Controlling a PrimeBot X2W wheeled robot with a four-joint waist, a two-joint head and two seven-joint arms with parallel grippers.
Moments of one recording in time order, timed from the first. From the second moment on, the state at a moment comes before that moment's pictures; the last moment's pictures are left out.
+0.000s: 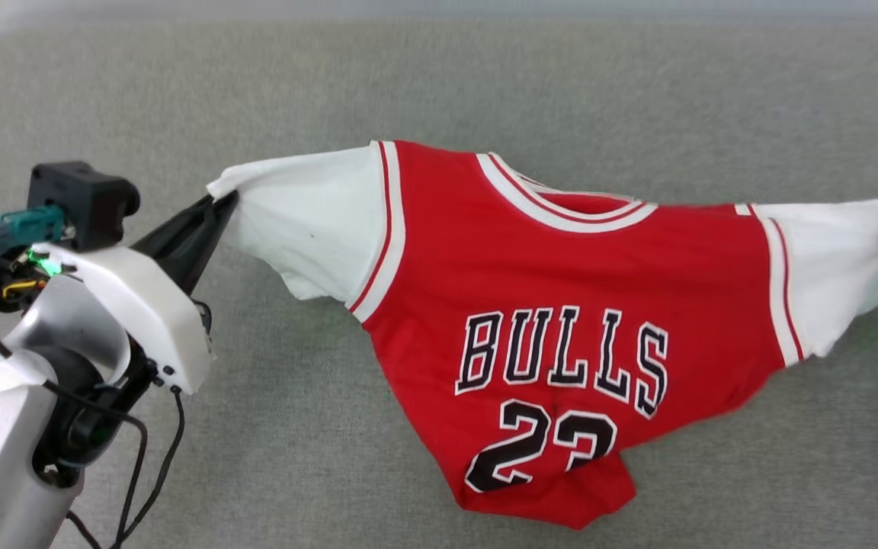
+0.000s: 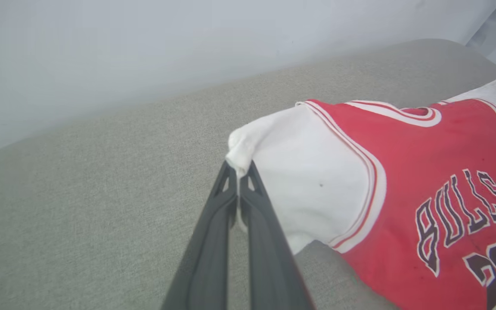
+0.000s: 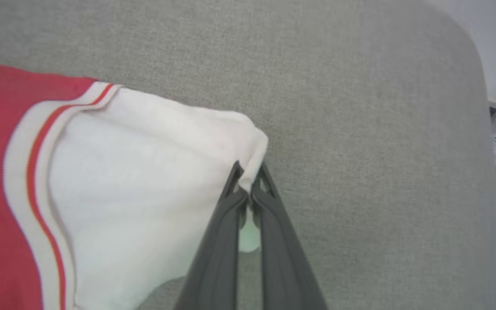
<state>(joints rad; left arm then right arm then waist) -0.47 0.68 -0.38 -0.17 -0.72 0.03 0.35 -0.59 -0.56 0.15 0.45 0.40 0.13 0.57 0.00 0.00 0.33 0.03</state>
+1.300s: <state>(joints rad) -0.58 0.81 -0.16 -0.23 -0.64 0.11 0.17 -0.88 -0.48 0.01 0.25 0.35 0.13 0.39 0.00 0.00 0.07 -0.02</state>
